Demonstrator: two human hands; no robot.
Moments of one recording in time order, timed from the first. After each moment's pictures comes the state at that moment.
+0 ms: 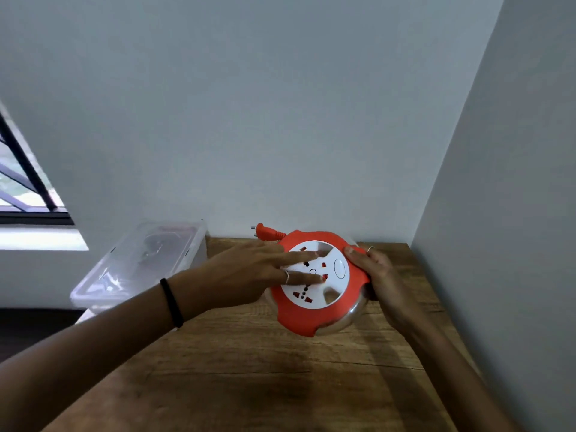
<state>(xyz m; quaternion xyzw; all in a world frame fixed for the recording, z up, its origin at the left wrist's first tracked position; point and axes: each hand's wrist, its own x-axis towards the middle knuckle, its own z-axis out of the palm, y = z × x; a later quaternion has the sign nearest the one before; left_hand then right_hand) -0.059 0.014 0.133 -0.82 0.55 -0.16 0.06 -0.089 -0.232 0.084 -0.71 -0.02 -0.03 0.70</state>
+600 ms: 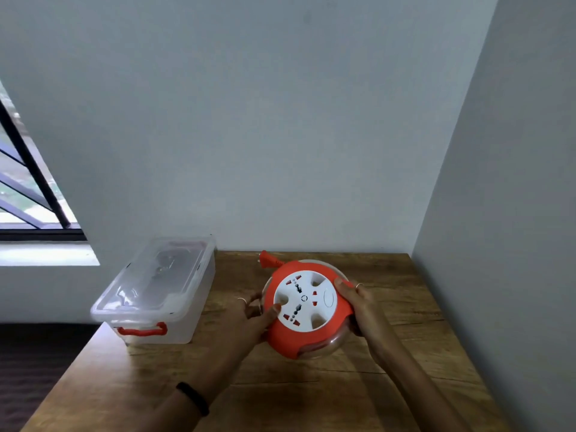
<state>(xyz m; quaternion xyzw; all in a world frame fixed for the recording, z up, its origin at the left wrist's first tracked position) -0.109 0.014 0.075 -0.74 -0.05 0.09 -0.66 -0.105 -0.196 0.064 -0.71 0.08 -0.03 0.70</state>
